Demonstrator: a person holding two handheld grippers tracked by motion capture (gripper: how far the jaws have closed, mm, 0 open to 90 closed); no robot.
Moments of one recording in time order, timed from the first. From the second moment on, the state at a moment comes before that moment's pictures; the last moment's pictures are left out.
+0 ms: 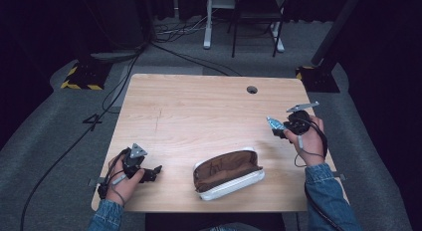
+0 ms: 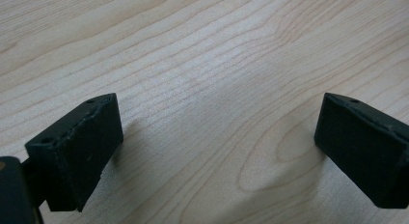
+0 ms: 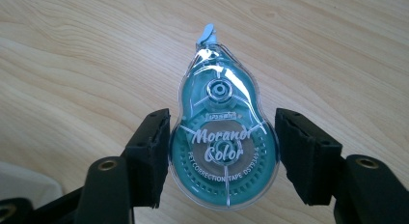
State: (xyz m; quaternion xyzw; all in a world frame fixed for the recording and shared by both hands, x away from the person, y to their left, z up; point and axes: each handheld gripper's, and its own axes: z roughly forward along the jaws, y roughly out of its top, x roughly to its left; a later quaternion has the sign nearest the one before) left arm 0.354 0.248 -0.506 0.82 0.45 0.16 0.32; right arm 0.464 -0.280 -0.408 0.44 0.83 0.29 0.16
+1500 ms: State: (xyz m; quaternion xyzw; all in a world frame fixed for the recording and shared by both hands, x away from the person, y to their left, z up) left arm 0.354 0.248 -0.506 0.82 0.45 0.16 0.32; right arm 0.377 -0.204 -0.338 0.31 0.89 0.31 0.12
